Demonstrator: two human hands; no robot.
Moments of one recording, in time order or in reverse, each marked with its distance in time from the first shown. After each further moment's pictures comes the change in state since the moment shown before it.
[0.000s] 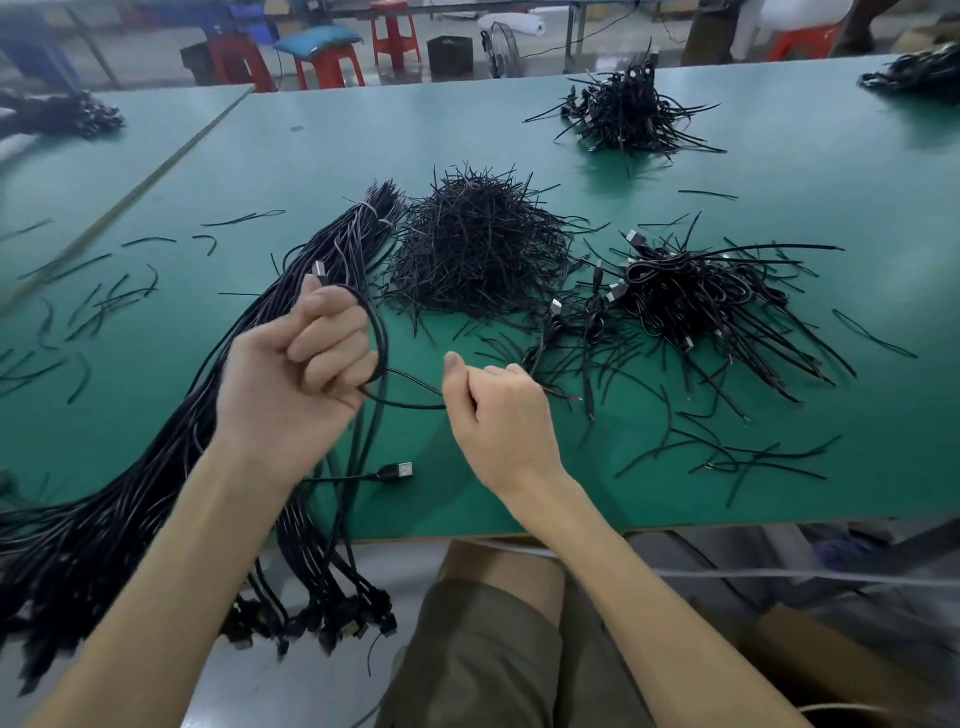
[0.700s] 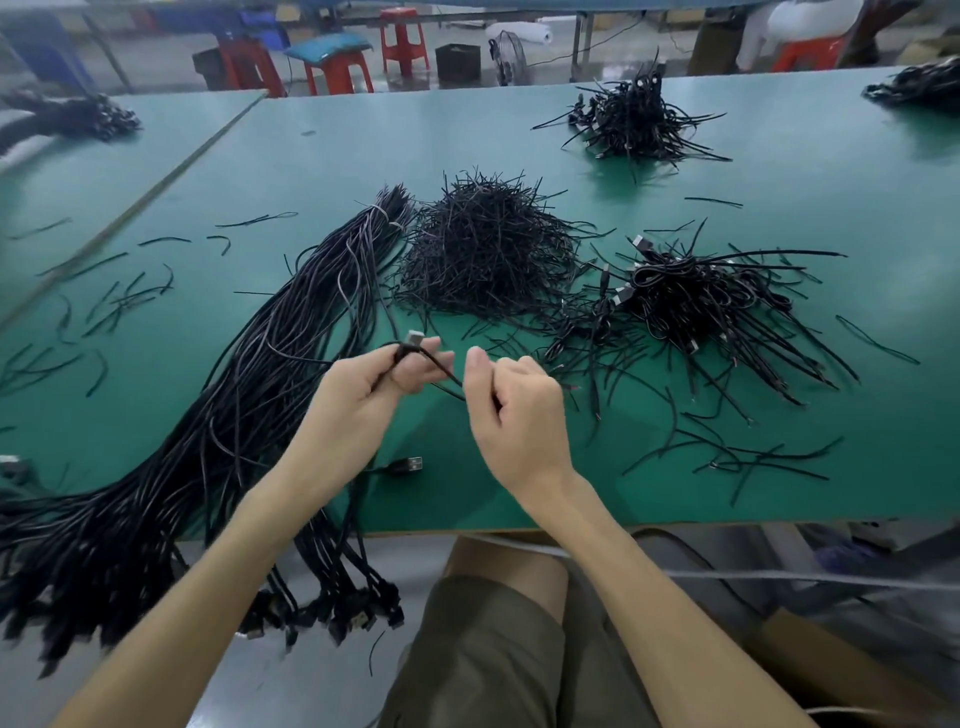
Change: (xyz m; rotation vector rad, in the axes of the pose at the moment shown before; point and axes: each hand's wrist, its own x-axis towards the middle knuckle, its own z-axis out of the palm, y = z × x) left_hand -0.007 -0.036 -0.010 1.428 0.247 0.270; right_hand 0.001 0.001 -0.001 0.084 0.174 -0.097
